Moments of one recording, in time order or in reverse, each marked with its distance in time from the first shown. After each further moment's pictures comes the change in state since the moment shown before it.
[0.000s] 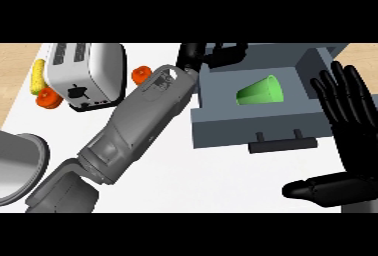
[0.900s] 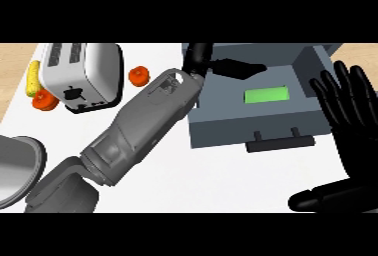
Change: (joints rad) left arm -0.011 0.000 -0.141 -0.001 0.129 0.045 -0.055; right arm -0.001 0.012 -0.001 -0.029 -0.084 0.025 0.013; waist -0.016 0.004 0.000
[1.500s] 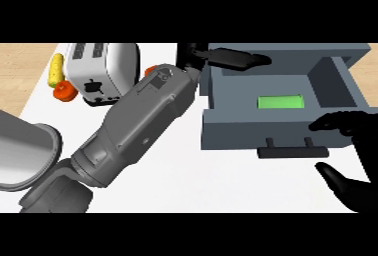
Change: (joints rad) left arm 0.044 0.029 0.113 -0.147 0.091 -0.043 -0.031; right arm 0.046 -0.086 -0.052 -0.046 -0.083 0.092 0.039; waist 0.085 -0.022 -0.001
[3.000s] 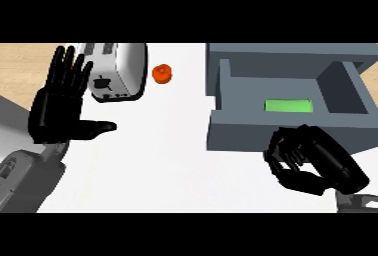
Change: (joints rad) left arm 0.894 0.492 0.162 -0.856 0.067 -0.160 0.109; right arm 0.004 -0.170 0.288 0.260 0.848 -0.006 -0.276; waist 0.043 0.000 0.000
